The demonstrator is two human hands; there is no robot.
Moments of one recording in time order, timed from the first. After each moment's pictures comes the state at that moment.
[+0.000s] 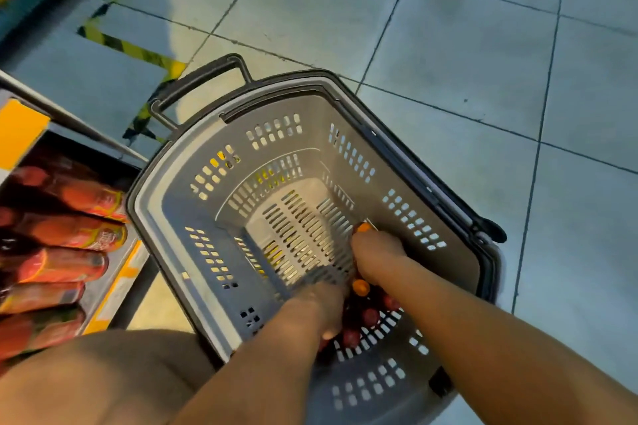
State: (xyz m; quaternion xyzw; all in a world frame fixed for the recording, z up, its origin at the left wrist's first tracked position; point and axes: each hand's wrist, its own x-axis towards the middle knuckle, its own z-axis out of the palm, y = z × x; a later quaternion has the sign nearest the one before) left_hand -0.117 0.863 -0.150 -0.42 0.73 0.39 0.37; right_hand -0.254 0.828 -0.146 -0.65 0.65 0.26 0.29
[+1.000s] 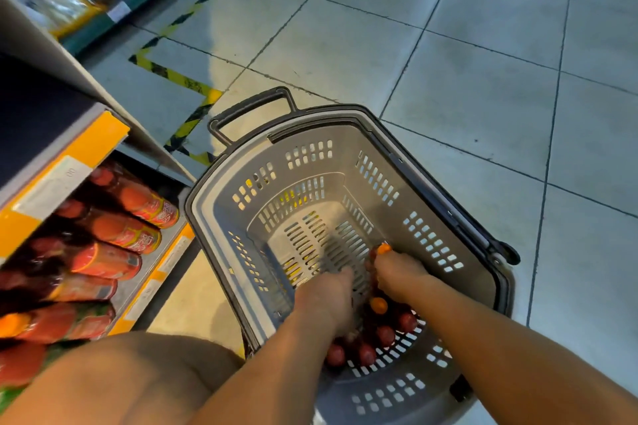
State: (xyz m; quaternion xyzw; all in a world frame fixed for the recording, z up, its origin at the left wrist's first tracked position) left_hand -0.088 0.855 -0.096 -0.54 0.75 0.32 0.22; right_hand -0.259 0.834 -0.156 -0.66 0.65 0.28 0.27
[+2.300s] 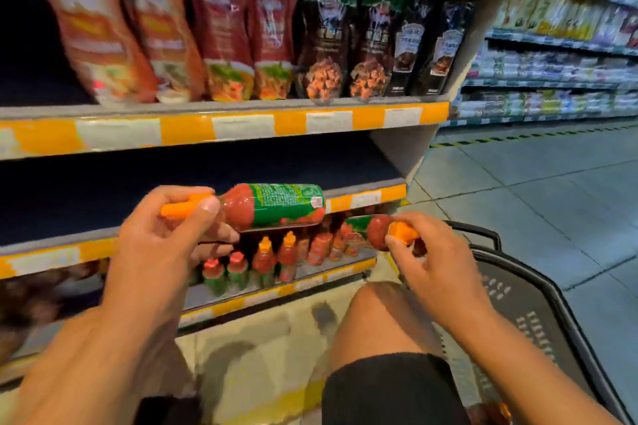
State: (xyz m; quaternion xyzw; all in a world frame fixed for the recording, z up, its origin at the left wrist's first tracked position) left_hand 0.288 1.135 0.184 -0.58 0.23 0.20 -0.76; right_hand 0.043 0.933 0.159 -0.88 0.36 -0.28 0.14
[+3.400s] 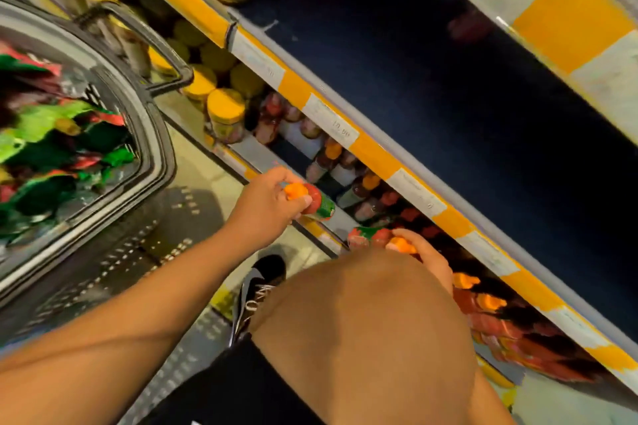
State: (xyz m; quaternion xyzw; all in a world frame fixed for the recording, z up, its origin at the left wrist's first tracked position) left_hand 0.459 1.270 -0.099 -0.77 -0.03 0.14 -0.63; right_hand 0.360 1.018 -0.031 -0.89 0.21 0.05 0.39
